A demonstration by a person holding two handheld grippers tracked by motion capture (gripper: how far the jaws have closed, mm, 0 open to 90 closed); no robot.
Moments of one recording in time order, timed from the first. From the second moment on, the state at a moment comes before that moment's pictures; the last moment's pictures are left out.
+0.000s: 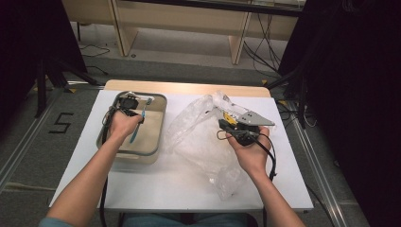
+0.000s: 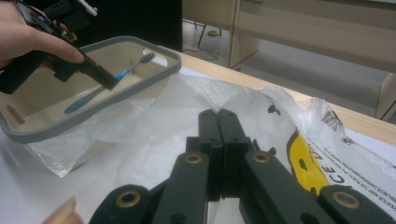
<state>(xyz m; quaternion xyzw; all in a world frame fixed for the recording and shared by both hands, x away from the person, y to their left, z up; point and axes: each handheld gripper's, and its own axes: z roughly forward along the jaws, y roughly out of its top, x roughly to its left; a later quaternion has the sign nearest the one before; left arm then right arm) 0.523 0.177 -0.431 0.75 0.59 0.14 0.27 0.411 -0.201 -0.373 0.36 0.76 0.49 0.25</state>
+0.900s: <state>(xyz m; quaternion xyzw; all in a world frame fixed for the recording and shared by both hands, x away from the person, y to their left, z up) 0.505 0.177 -0.409 0.74 0.56 0.16 0.33 0.411 -0.201 -0.374 0.36 0.76 0.49 0.25</state>
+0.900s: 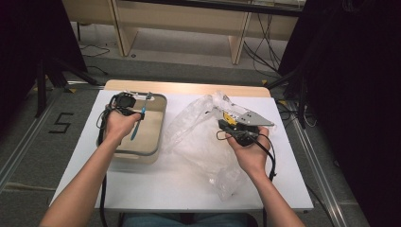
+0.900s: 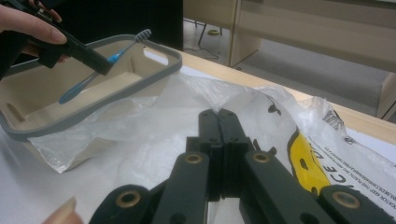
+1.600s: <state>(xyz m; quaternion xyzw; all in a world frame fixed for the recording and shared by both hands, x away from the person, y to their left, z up) 0.485 0.170 -0.389 0.74 0.53 0.17 0.37 0.411 -0.200 -0.375 0.36 0.76 0.49 0.25</state>
